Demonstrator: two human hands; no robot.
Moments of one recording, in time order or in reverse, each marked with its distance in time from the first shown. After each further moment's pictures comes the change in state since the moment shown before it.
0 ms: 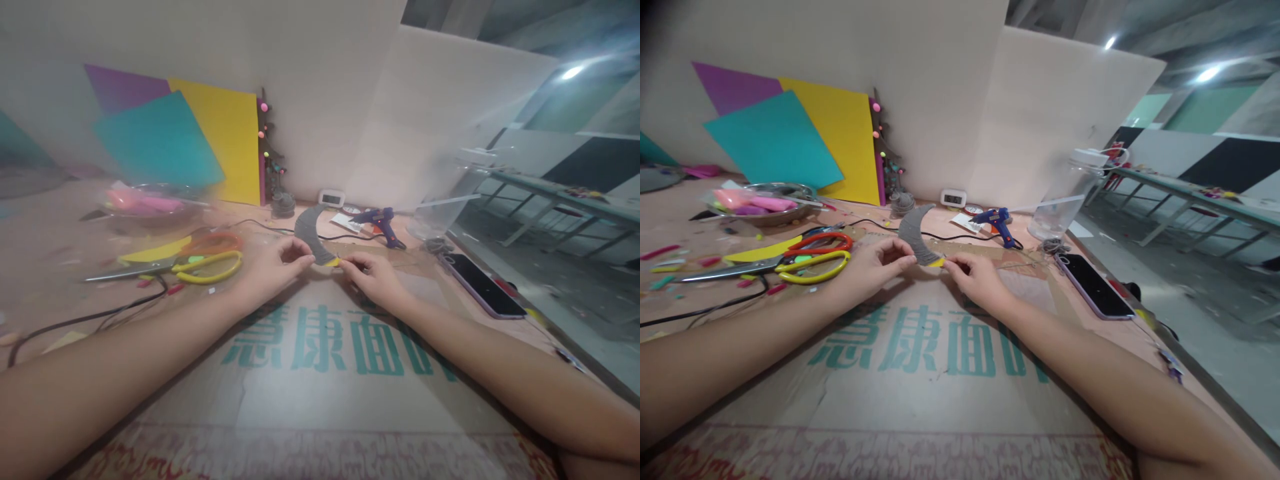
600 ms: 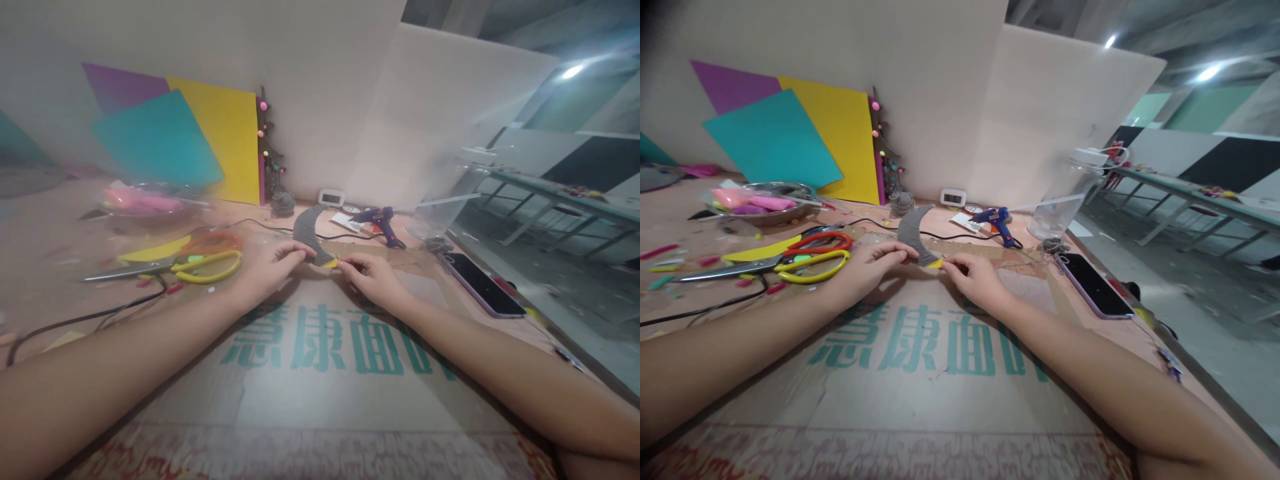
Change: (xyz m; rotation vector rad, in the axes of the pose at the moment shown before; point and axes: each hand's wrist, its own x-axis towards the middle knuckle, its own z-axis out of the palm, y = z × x) left_hand 0.000 0.004 -0.004 0.021 -0.002 -0.015; right_hand 0.000 0.002 0.000 -0.034 -0.014 -0.015
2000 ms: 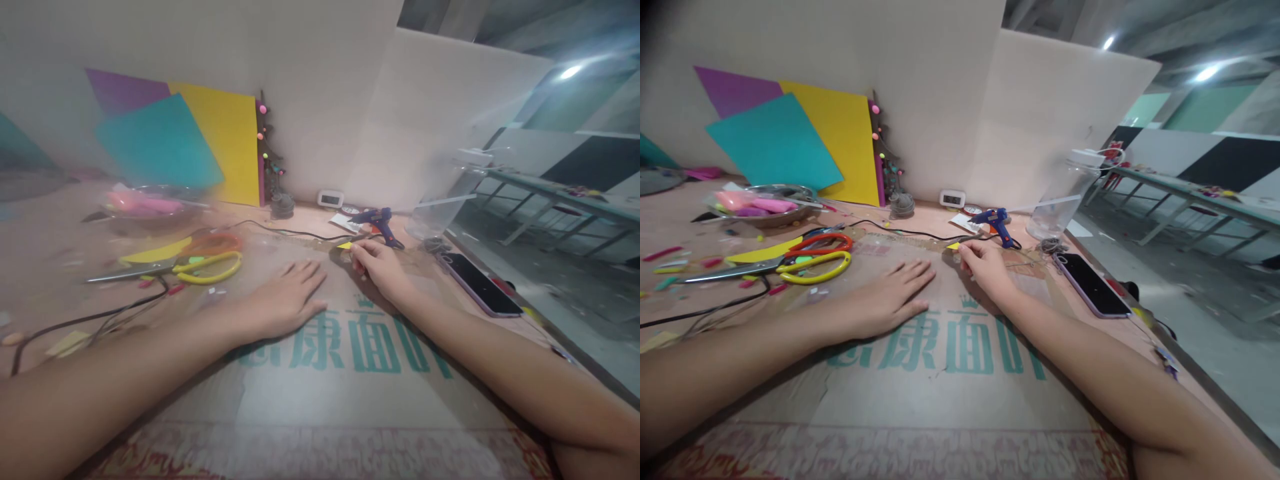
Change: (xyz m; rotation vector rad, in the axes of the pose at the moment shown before) left_hand -0.017 0.000 0.011 0.413 -0.397 0.148; right_hand 0.012 0.015 -0.004 0.387 0.154 0.162
